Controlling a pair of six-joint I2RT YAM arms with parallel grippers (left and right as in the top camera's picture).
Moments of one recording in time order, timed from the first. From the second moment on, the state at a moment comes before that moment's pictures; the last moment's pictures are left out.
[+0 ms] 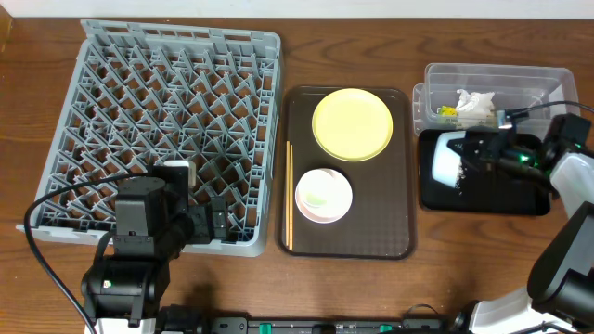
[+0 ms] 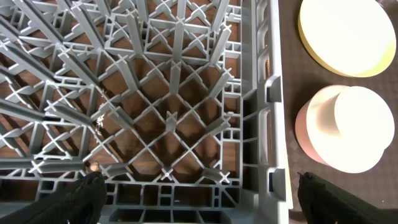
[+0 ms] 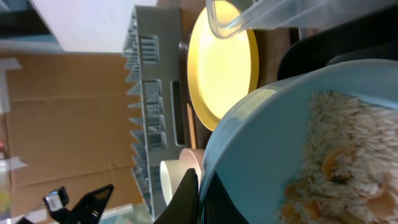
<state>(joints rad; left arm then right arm) -0.05 0.74 0.79 -0.92 0.13 -0.12 -0.45 1.75 1.05 -0.68 -1.16 0.12</state>
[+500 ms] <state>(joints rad) -0.05 0.74 0.79 -0.92 0.13 -0.12 -0.65 1.75 1.05 -0.65 -1.22 0.12</state>
